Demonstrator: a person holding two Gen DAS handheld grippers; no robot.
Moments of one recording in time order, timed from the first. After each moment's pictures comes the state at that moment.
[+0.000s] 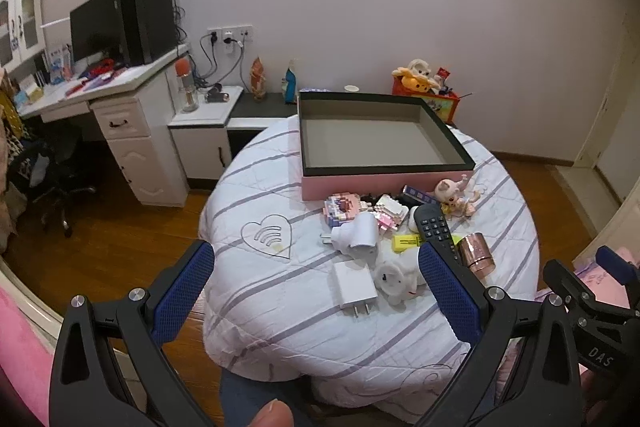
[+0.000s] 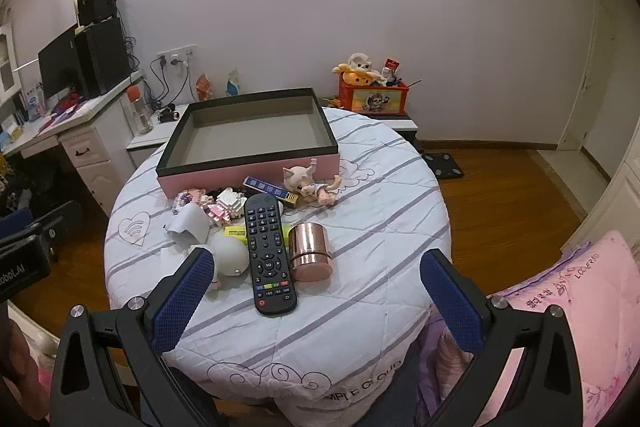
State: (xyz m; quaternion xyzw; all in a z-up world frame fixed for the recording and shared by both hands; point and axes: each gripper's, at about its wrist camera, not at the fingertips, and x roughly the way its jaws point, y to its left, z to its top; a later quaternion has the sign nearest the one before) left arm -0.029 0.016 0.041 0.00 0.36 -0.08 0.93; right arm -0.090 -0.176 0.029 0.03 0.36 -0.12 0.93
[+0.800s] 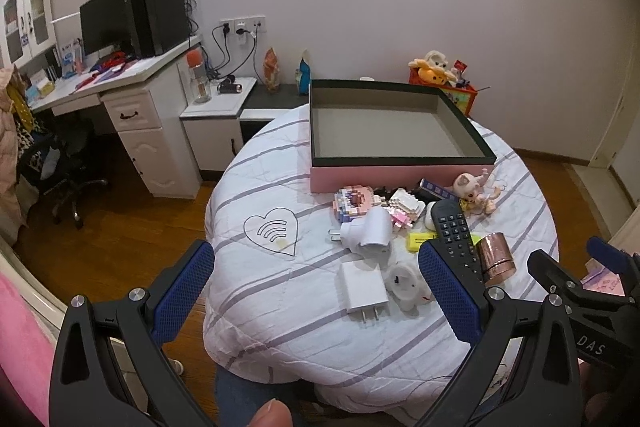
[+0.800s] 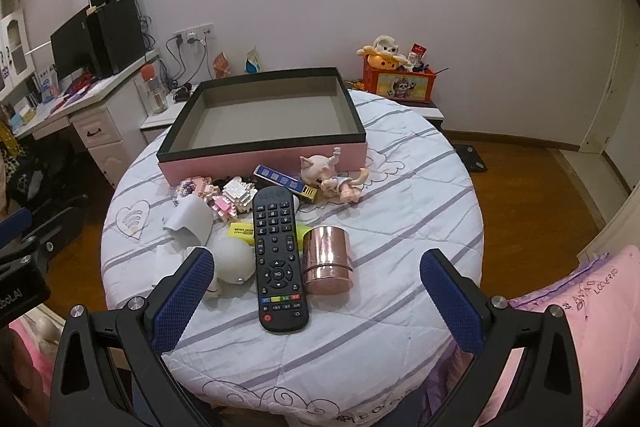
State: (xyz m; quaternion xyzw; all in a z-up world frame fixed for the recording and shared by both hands) left arm -0.014 0.009 0.020 0.01 0.37 -0.05 0.93; right arm -0.046 -0.181 0.000 0.02 0.39 -0.08 0.92
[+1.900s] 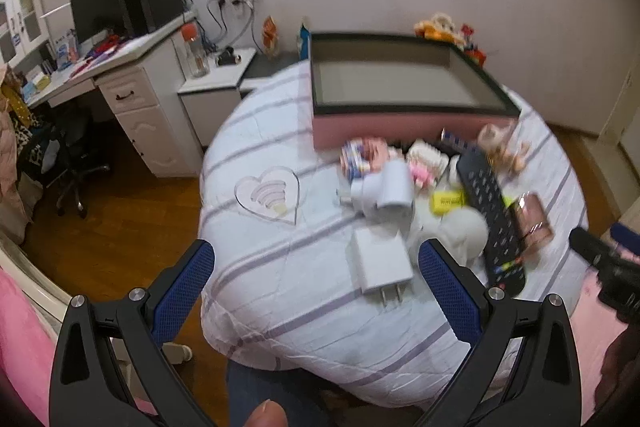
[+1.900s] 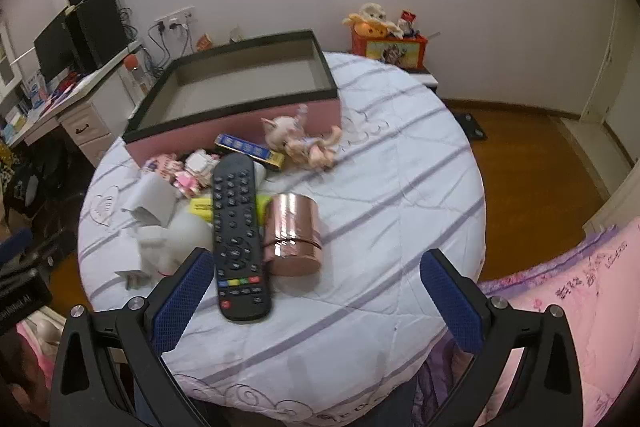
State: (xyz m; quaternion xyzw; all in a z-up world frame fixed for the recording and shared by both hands) left arm 0.004 -0.004 -0.033 0.04 0.42 -0.04 0.90; right arm -0.040 -0.222 -0.040 0.06 0.43 -0.08 0.90
